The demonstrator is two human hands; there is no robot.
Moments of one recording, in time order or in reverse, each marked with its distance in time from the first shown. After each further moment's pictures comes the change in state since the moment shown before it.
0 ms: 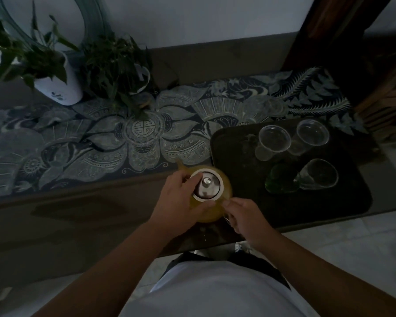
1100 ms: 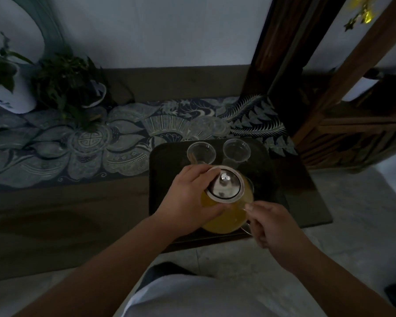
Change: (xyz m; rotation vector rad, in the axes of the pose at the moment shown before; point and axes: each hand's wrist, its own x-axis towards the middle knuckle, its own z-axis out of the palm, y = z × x) left_hand 0.052 0.225 0.059 -0.139 0.111 0.288; right_hand -0.112 -0.049 -0.223 -0.067 0.098 -0.129
